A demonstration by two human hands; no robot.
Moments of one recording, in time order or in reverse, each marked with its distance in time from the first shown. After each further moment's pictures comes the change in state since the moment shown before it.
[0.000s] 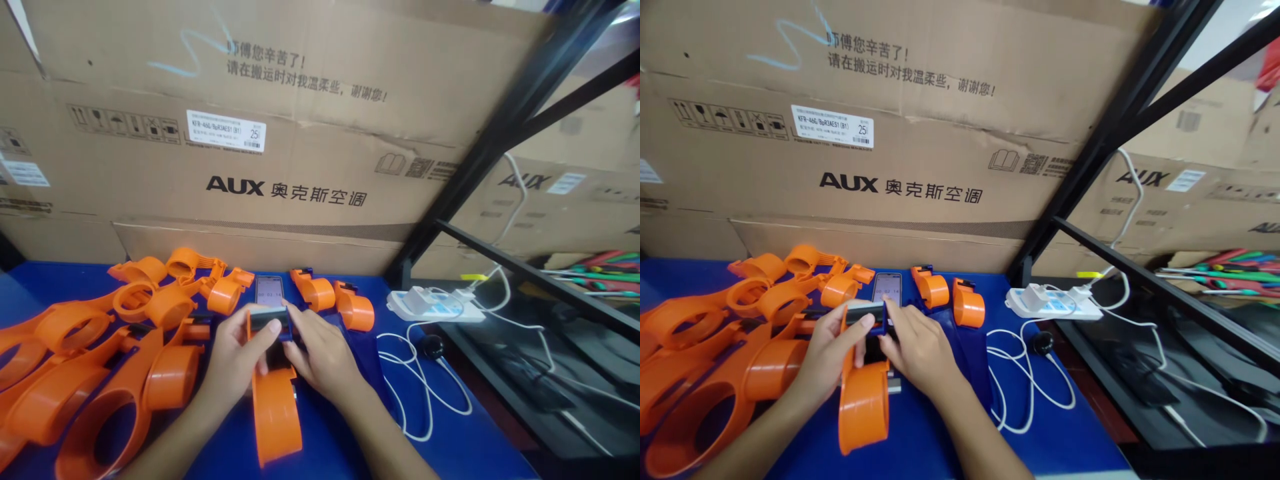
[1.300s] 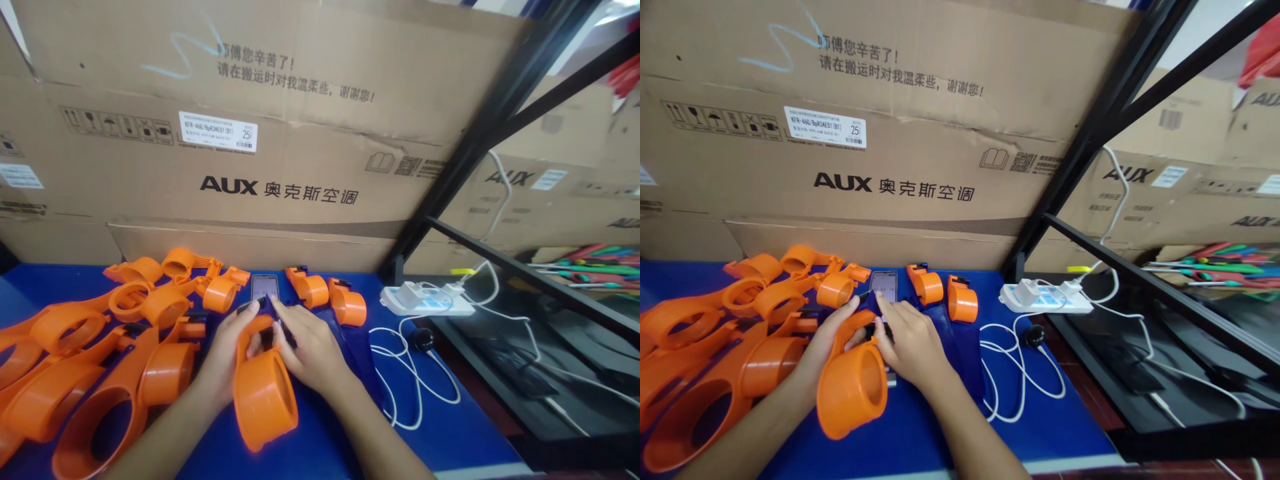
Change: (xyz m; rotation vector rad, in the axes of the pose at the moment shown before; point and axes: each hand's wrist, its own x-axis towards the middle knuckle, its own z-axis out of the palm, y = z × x) left_hand 0.008 -0.004 0.002 -0.457 0.023 -0.449; right_hand 0.004 -0.001 0.008 0.079 -0.004 0.063
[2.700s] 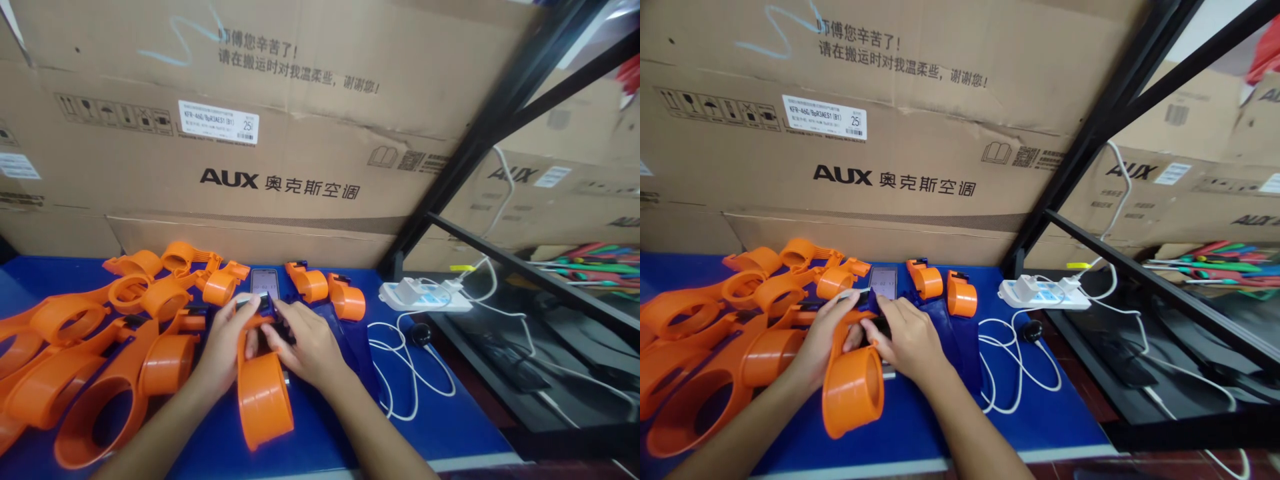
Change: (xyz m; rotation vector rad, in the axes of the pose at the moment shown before) left_hand -0.007 0.001 0.003 0.201 -0.019 0.298; right_hand -0.005 -0.002 0.004 -0.030 0.042 -0.014
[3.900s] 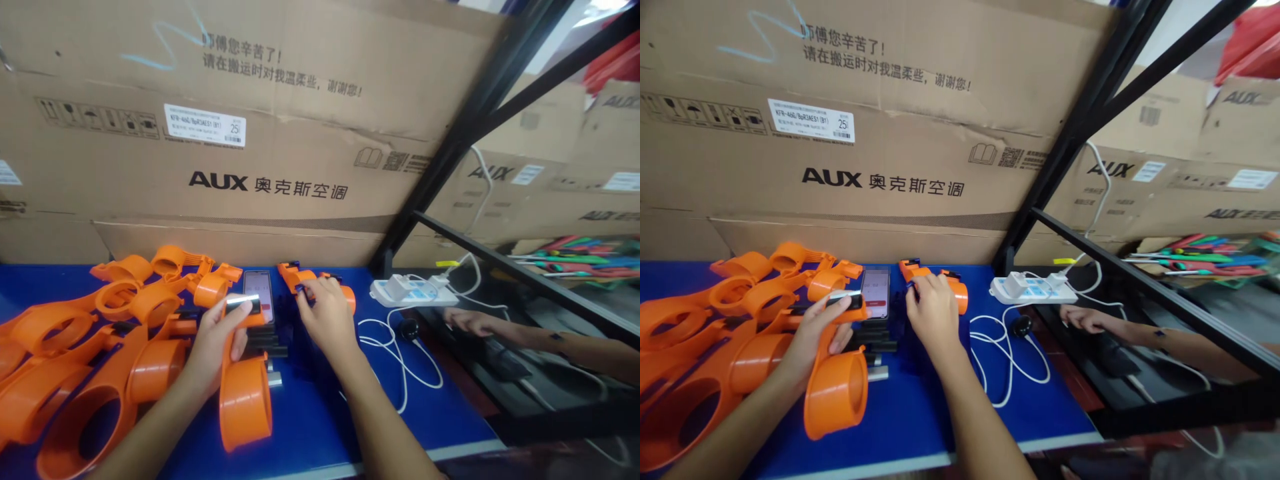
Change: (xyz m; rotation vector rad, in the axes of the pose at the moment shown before) left_hand 0.005 0.000 -0.010 0.068 -0.030 -0.011; right_hand 0.012 0.046 -0.020 -0.318 0.035 0.342
